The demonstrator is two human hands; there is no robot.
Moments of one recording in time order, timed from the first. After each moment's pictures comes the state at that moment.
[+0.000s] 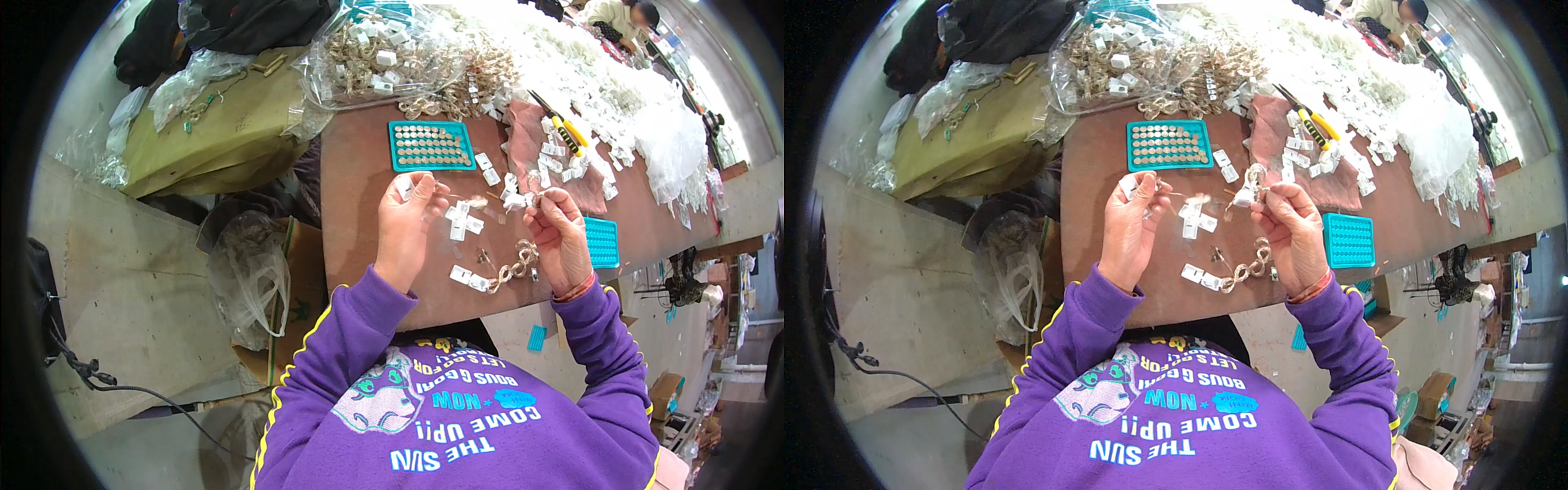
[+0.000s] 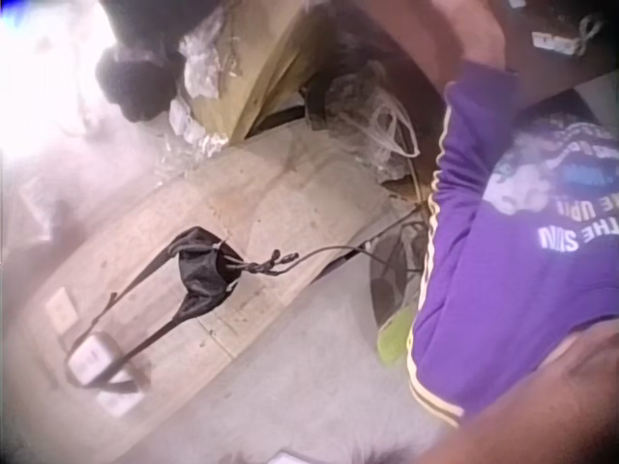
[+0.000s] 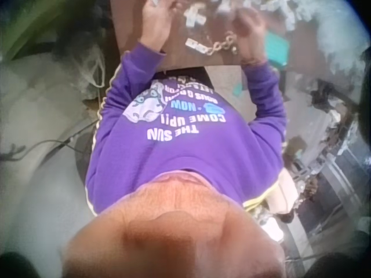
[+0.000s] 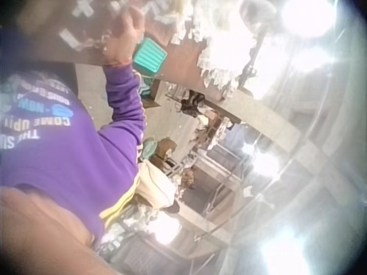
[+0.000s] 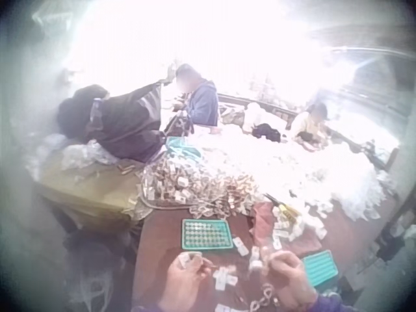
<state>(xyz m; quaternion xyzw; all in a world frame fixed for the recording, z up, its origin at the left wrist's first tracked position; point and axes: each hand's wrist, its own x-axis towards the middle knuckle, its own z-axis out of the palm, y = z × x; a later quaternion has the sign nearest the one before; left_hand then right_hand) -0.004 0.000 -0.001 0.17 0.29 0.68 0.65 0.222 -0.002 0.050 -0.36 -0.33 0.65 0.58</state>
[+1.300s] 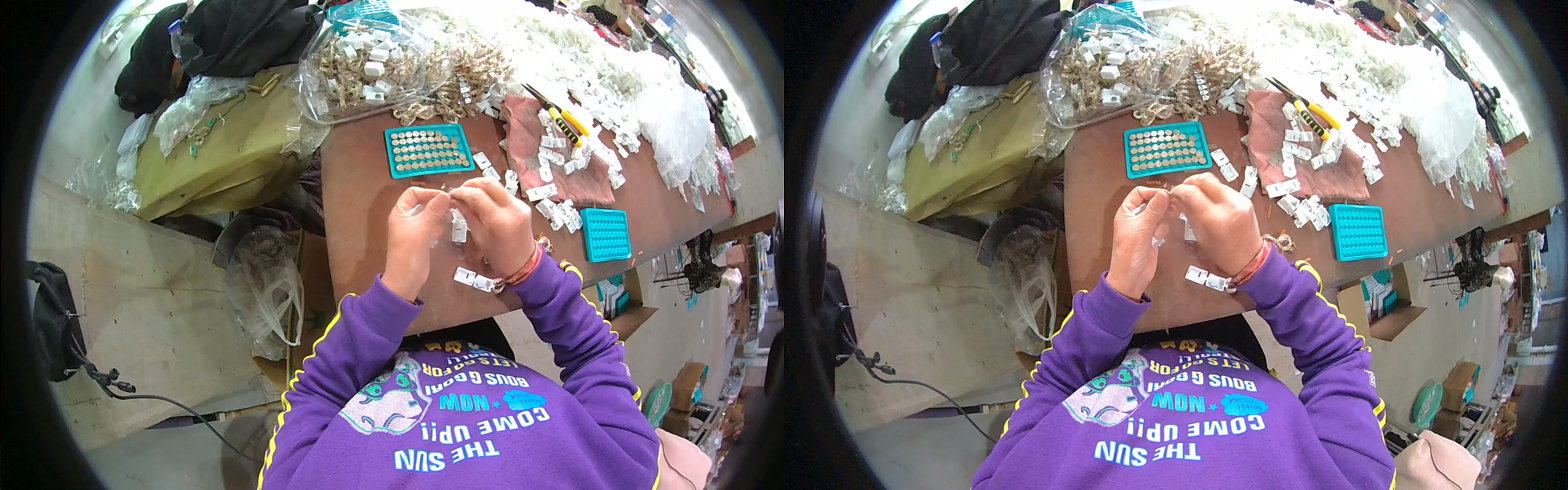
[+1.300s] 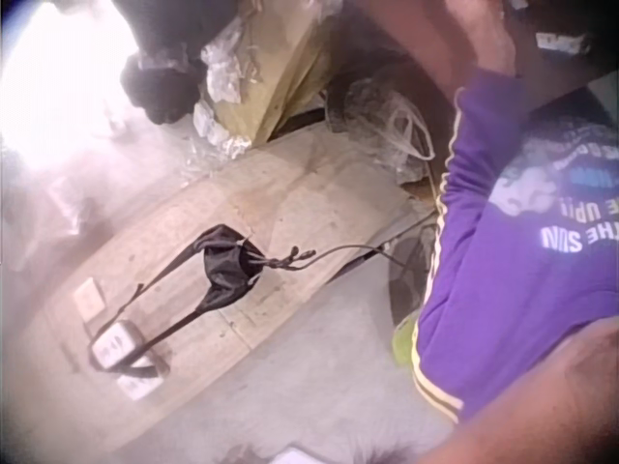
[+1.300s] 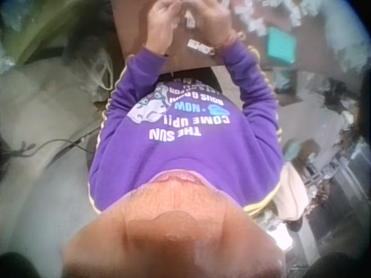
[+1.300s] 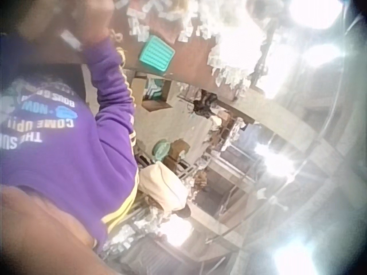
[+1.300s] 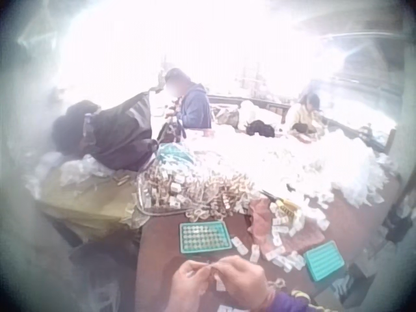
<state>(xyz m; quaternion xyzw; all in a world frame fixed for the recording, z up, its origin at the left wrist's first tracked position) 0.003 -0.006 -0.004 0.28 0.36 0.61 0.65 0.145 0.013 0.042 -0.35 -0.83 0.06 0.43</state>
